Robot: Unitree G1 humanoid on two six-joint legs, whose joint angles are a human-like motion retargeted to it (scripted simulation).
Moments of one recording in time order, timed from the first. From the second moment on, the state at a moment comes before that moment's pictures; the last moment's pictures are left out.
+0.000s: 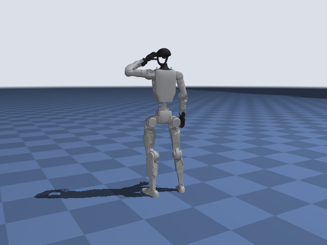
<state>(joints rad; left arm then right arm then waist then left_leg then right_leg) -1.21 1.40 -0.49 -0.58 -0.12 -0.55 0.48 0.09 -0.30 0.34 1.08 0.36 -0.10 -0.19 0.08 -0.05 -0.04 0.10 0.06 0.39 0.01 -0.20 -0.17 0.02 -0.17 -0.22 0.06 -0.05 0.25</state>
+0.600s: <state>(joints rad) -1.25 1.41 -0.47 -0.60 -0.04 -0.52 0.51 0.10 -0.30 0.35 1.07 0.35 -0.09 -0.17 0.09 -0.05 -0.02 0.08 0.06 0.37 0.00 -0.18 -0.17 0.00 -0.17 -0.23 0.06 -0.03 0.24</state>
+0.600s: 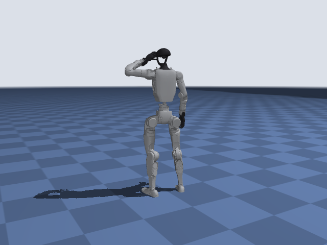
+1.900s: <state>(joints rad) -1.28 1.42 -0.49 -0.58 -0.03 -0.52 0.53 0.10 -0.29 0.33 1.08 0.35 -0.10 -0.17 0.09 -0.06 -0.02 0.07 0.06 0.39 0.00 -0.19 -0.17 -0.01 -0.17 -0.21 0.05 -0.03 0.25</state>
